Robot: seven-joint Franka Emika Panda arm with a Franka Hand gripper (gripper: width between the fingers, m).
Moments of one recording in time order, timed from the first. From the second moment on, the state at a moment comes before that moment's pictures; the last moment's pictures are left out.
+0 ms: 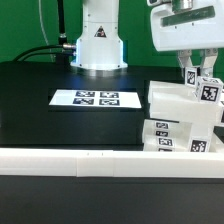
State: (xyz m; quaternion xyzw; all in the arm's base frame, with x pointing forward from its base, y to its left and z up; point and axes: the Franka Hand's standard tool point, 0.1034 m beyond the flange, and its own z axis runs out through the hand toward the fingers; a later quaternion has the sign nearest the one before) arm 0.577 0.121 0.114 -0.80 0.59 -0.03 0.11
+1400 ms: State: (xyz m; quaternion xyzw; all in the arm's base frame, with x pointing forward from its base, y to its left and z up) arm 0.577 0.118 0.118 -1.00 0.04 -0.02 0.03
